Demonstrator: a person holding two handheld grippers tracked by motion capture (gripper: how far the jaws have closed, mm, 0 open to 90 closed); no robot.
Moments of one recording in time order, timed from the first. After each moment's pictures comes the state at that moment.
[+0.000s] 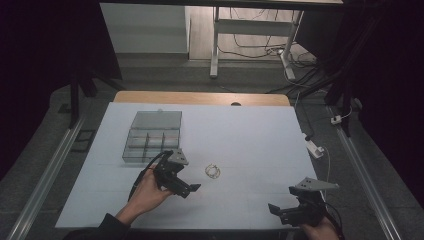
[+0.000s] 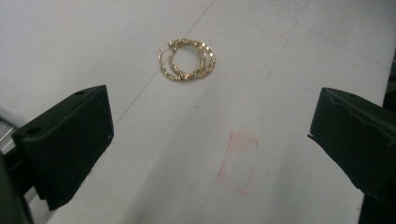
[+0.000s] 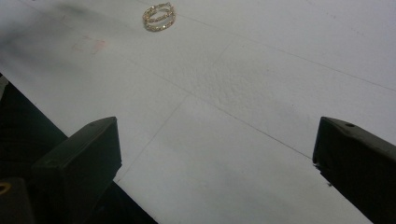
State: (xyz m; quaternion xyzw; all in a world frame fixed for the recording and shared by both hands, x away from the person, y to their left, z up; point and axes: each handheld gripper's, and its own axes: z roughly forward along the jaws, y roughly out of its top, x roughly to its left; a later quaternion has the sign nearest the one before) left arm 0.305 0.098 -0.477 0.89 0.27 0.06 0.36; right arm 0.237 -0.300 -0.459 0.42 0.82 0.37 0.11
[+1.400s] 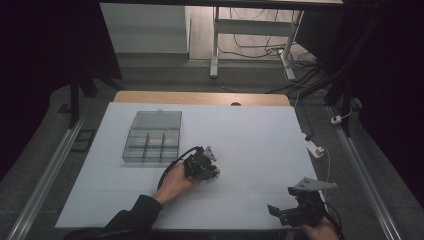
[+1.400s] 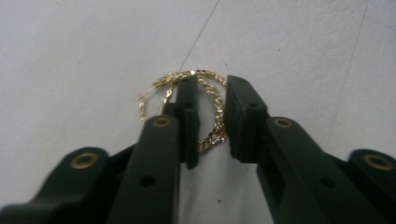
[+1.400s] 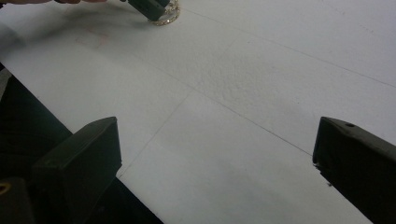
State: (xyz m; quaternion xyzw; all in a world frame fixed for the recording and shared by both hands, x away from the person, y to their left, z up) left arm 0.360 0.031 -0.522 0.92 0.24 0.04 0.31; right arm 0.237 -0.298 -0.459 0.41 0.83 0.37 0.11
